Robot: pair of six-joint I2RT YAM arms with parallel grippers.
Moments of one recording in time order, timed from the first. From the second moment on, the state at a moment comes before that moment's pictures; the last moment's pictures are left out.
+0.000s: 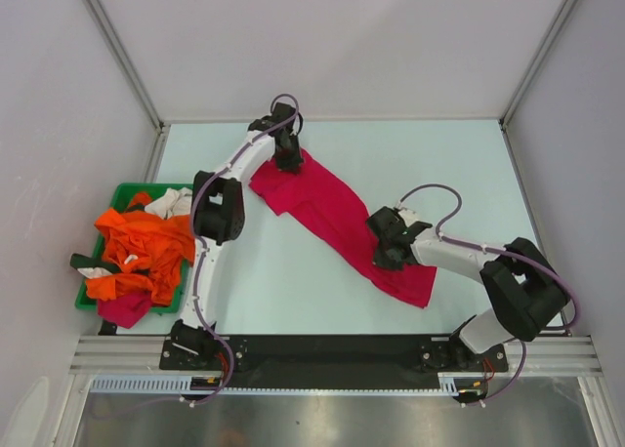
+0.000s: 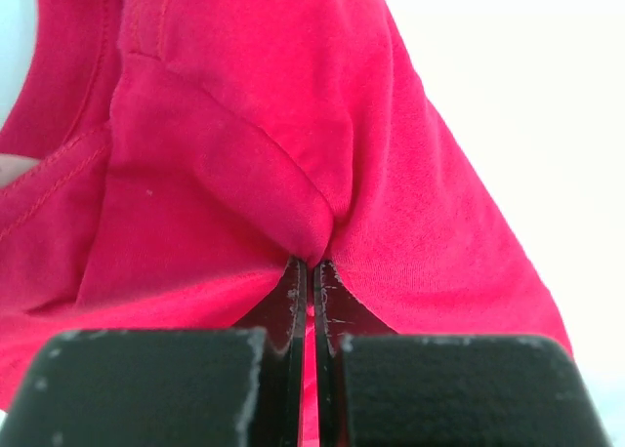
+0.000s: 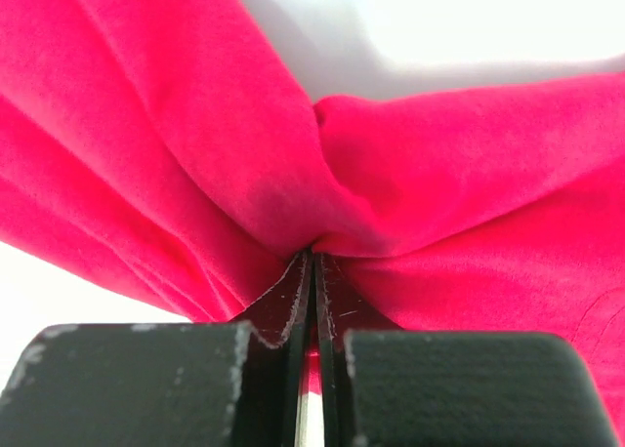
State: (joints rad) left arm -0.34 2.46 2.21 -0.82 0.04 -0.49; right arm 0.67 1.52 0.78 -0.46 0.22 0.99
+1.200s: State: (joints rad) left arm -0.34 1.98 1.51 -0.66 -0.17 -0.54; right arm 0.24 1.64 1.00 -0.61 0.33 0.78
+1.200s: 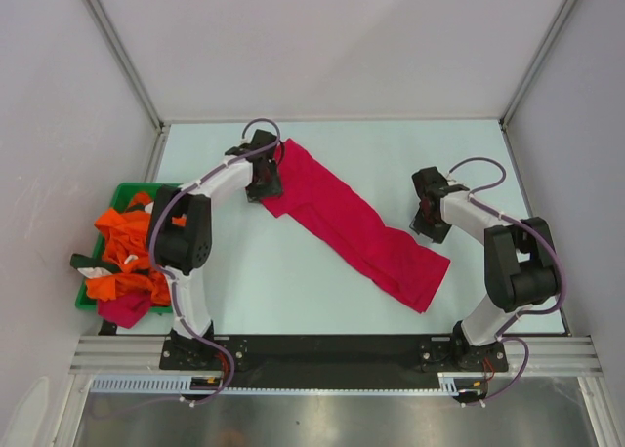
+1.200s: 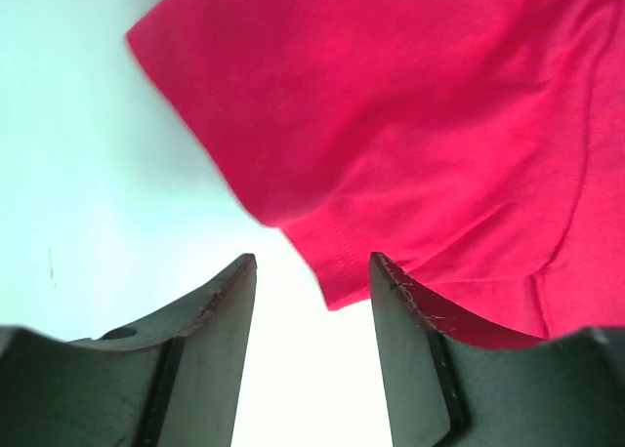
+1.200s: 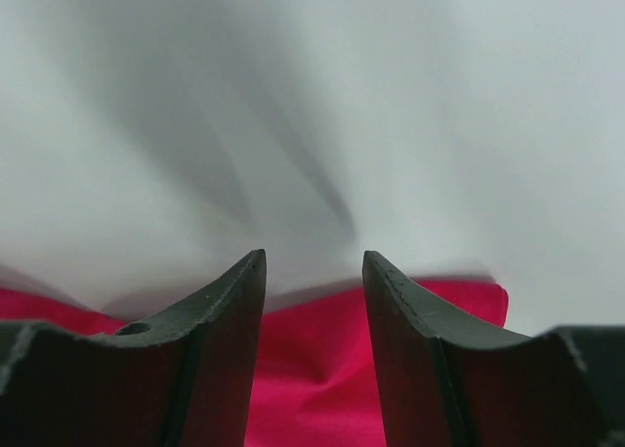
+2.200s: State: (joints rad) left arm -0.31 2.46 2.18 -0.92 -0.12 -0.52; right arm 0.45 1.55 0.83 -0.57 0.29 0.88
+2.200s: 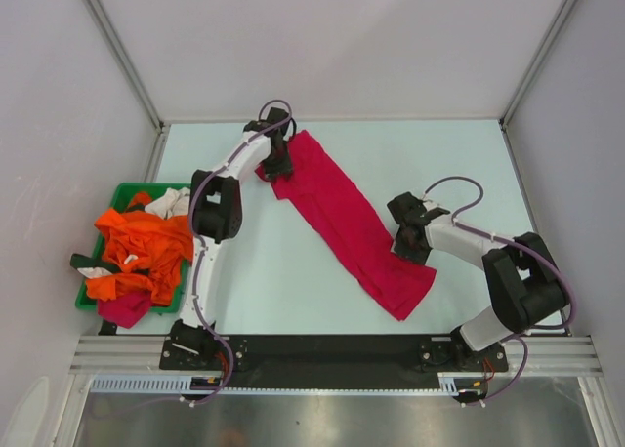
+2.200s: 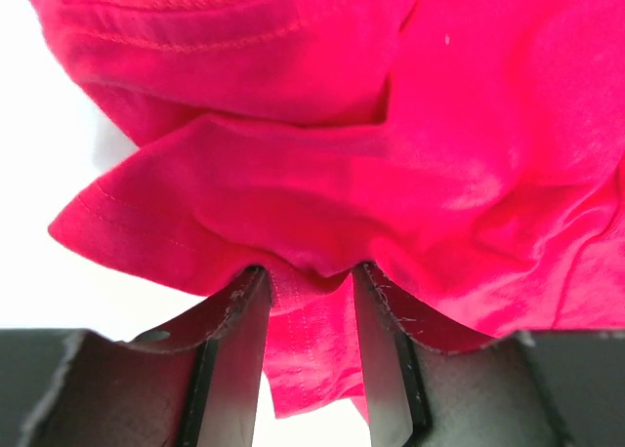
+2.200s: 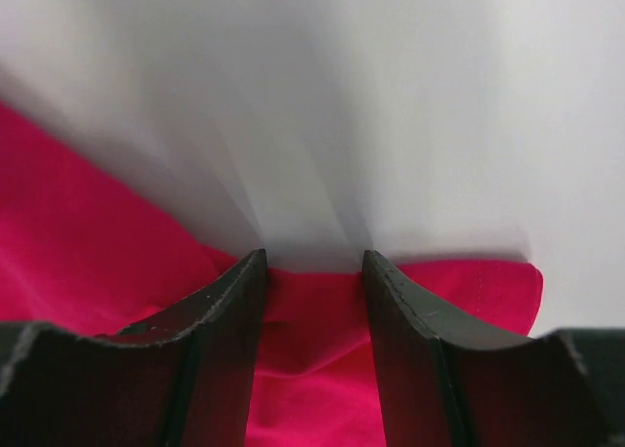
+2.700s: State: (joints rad) left arm -0.32 2.58 2.40 -0.89 0.00 -0.49; right arm 0.79 1.52 0.80 -0.58 0.09 1.04
